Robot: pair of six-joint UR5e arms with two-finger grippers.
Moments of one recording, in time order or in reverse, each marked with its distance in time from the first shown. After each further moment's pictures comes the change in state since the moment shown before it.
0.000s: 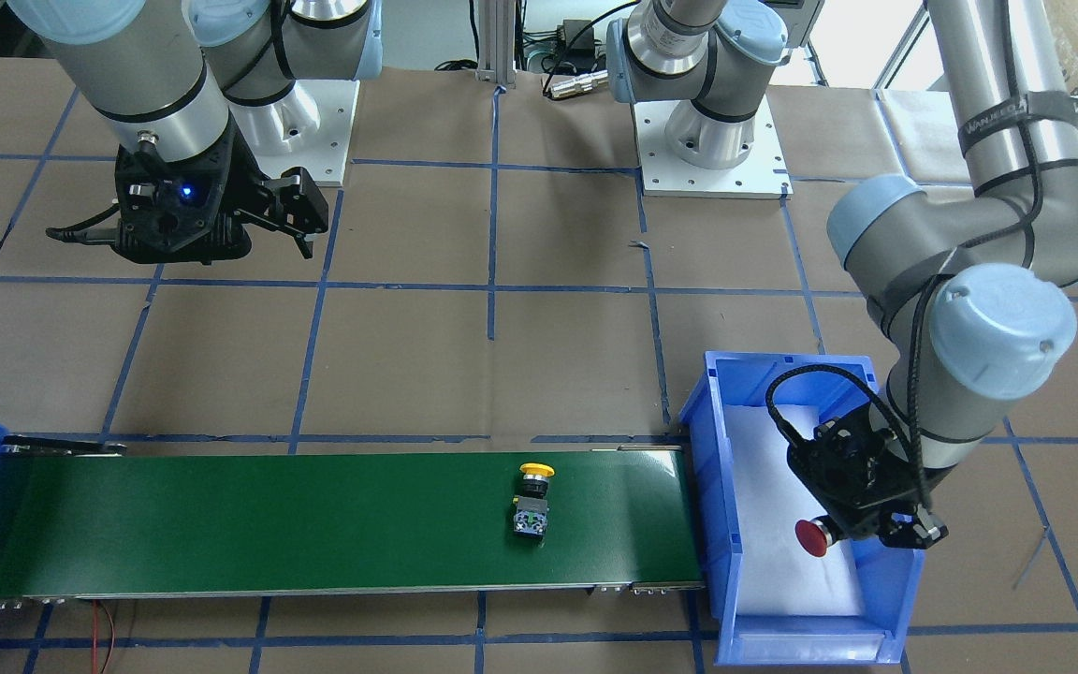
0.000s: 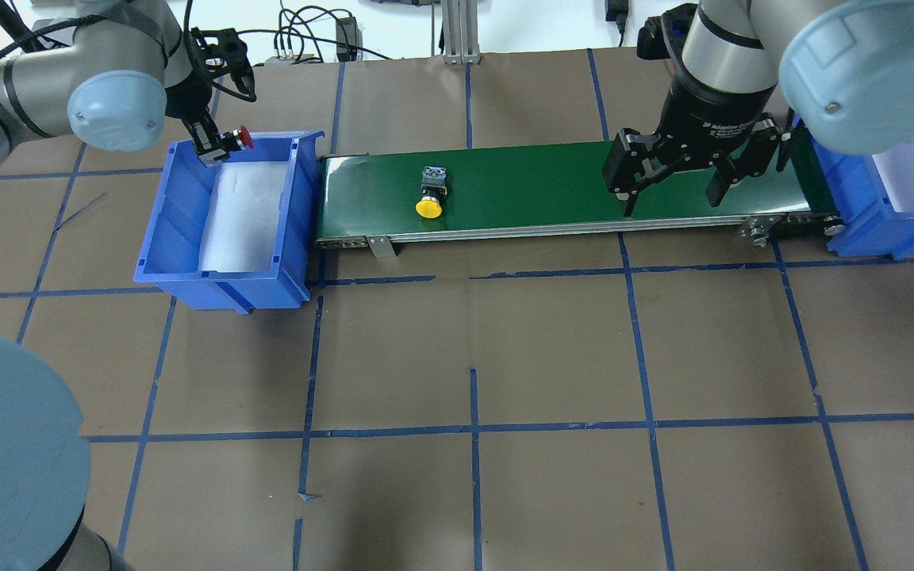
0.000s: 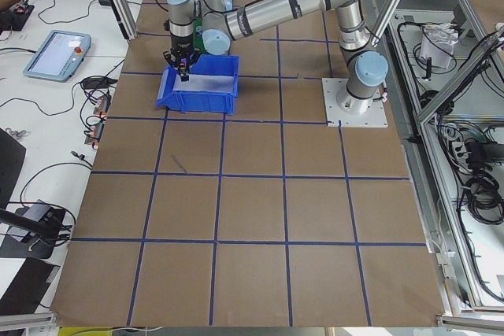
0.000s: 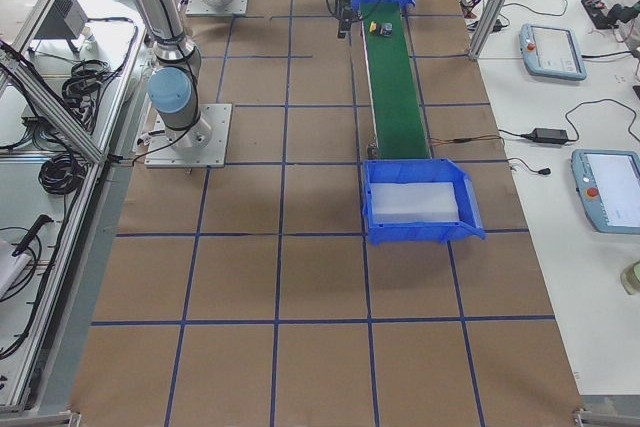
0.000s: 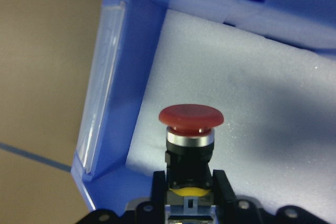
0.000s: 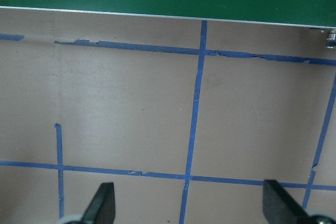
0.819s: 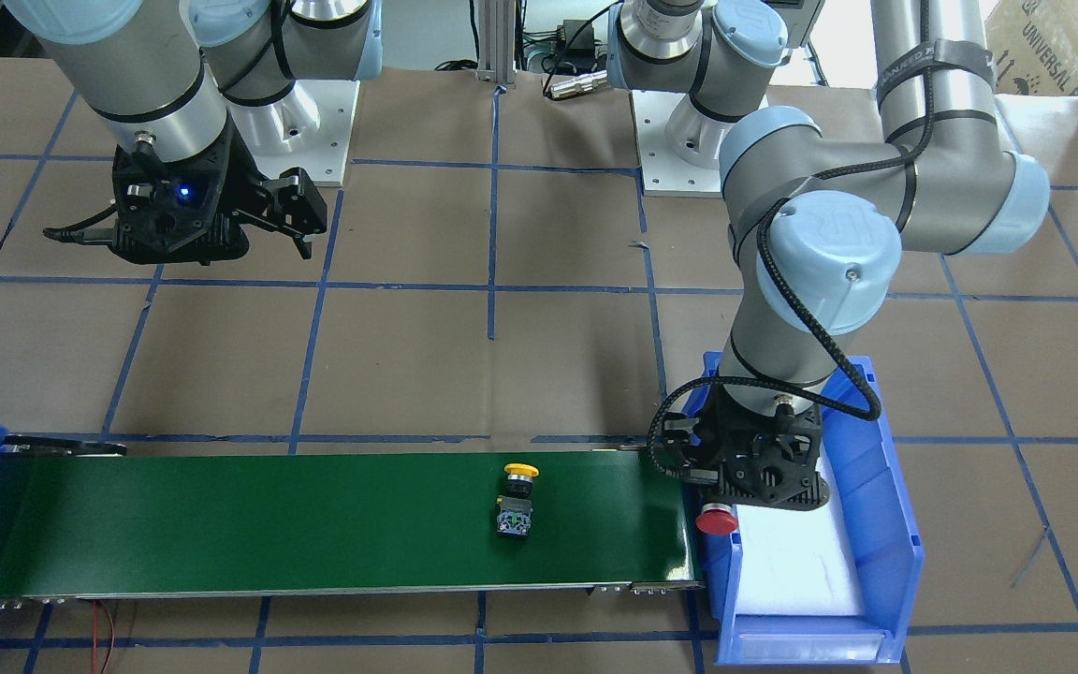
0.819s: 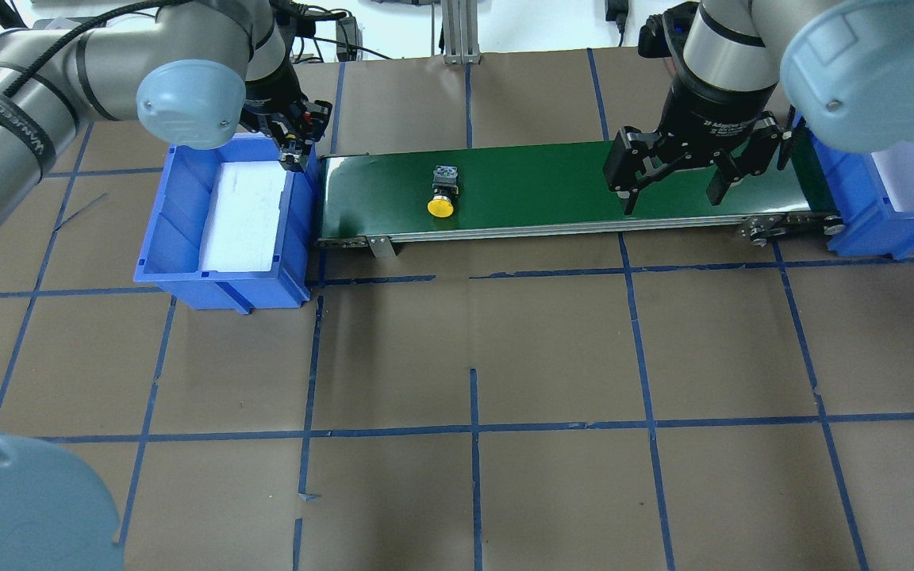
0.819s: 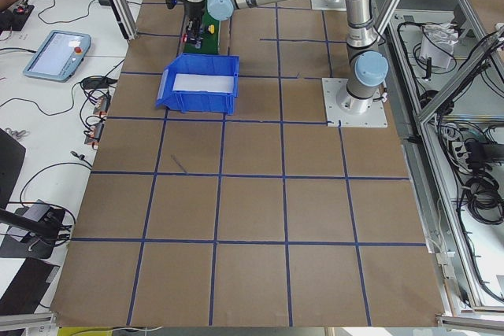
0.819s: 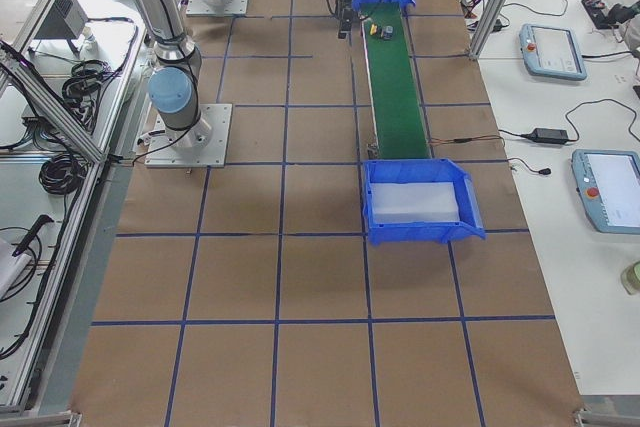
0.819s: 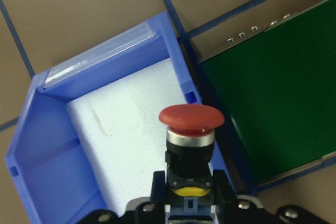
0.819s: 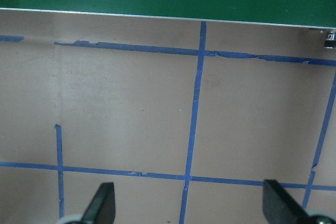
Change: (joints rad) left arm -0.194 0.000 0.018 -0.057 -0.038 -1.109; right arm -0.002 0.000 -0.001 0.000 0.001 0.001
